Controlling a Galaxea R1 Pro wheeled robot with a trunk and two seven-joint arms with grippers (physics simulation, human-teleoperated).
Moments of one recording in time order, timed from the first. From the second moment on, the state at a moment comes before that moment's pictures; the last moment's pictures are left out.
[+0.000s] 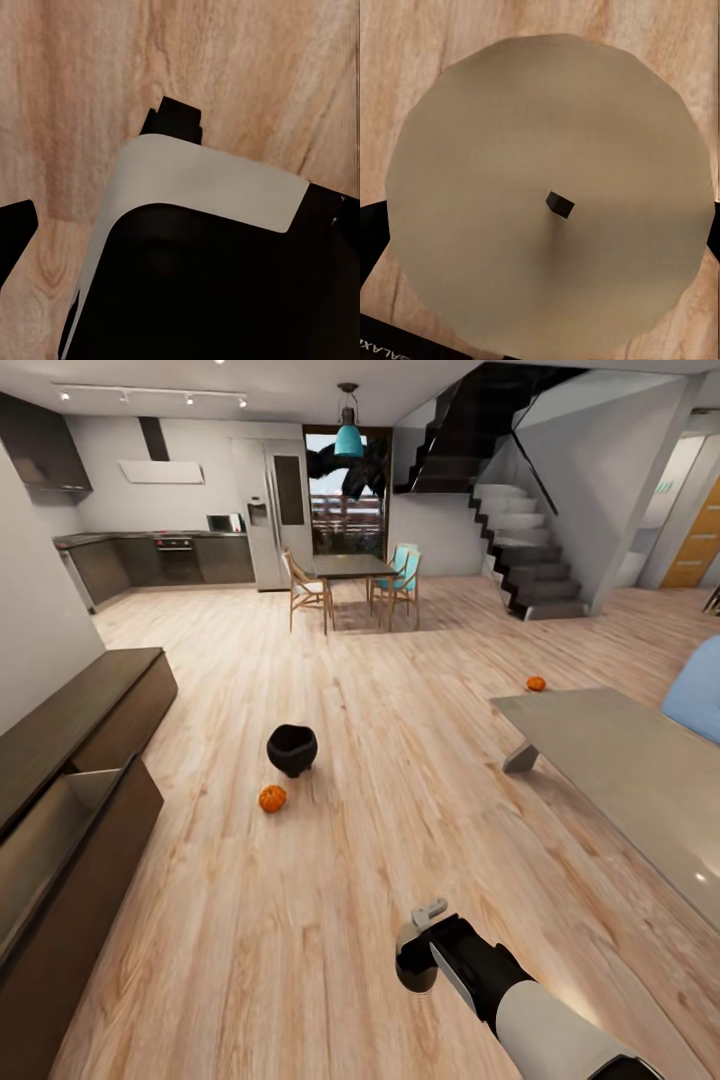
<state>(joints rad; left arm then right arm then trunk) -0.40 0.05 -0.65 0.05 1.01 0.19 -0.02 -0.69 0.09 0.39 -0.45 0.00 0.56 0.08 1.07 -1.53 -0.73</state>
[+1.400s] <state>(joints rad) -0.40 0.05 -0.65 0.05 1.01 0.19 -0.02 -0.69 0.09 0.39 -0.45 0.00 0.56 0.08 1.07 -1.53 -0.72</state>
